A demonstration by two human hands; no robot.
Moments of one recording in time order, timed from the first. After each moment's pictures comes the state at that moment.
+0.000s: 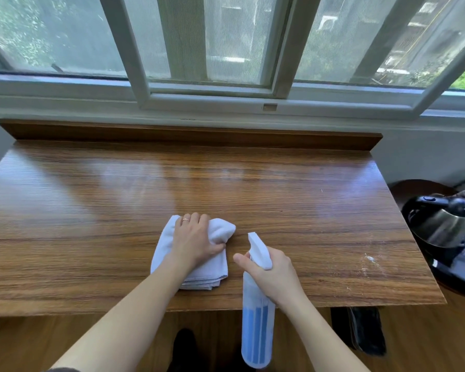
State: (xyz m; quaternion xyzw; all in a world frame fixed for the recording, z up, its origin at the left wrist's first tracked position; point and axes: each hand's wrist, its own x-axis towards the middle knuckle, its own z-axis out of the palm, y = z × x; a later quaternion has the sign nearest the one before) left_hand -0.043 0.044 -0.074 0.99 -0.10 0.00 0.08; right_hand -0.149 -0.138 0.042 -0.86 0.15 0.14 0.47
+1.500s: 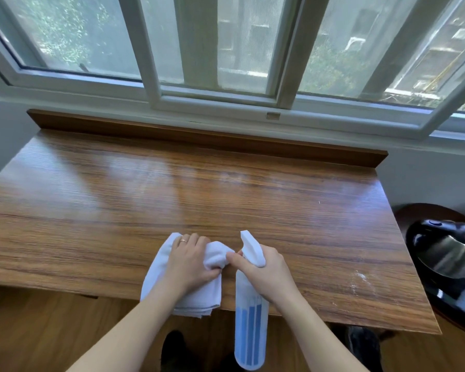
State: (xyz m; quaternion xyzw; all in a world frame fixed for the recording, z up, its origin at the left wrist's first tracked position) left_hand -0.111 0.021 -0.073 0.99 -0.11 0.03 0.12; right_hand -0.146 -0.174 0.053 -0.85 0.08 0.17 0.50
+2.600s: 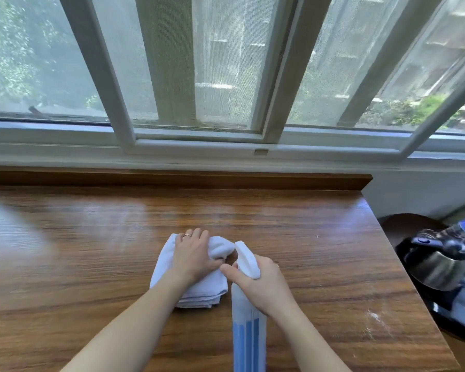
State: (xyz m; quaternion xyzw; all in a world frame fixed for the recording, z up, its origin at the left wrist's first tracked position) left_hand 0.060 0.020 -0.064 0.98 -0.14 -0.04 0.10; right_hand -0.043 -0.138 0.071 -0.86 0.13 0.14 0.47
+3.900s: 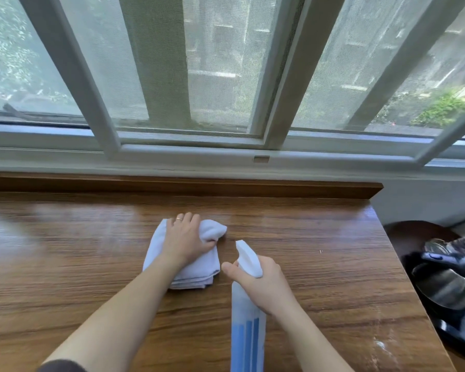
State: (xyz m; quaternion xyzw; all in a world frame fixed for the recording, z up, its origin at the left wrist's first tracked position) left_hand 0.143 0.012 -0.070 0.99 -0.11 0.01 0.08; right_hand 0.014 -0.163 0.064 -0.84 0.15 0.17 0.49
